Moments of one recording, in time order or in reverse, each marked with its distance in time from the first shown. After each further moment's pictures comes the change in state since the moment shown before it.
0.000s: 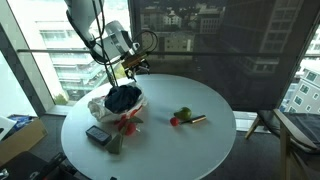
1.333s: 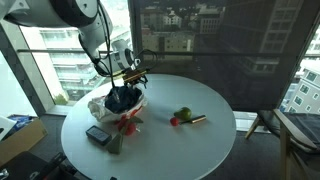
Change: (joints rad) arm -0.007 0.255 0.040 0.214 0.139 -0.033 -0.092
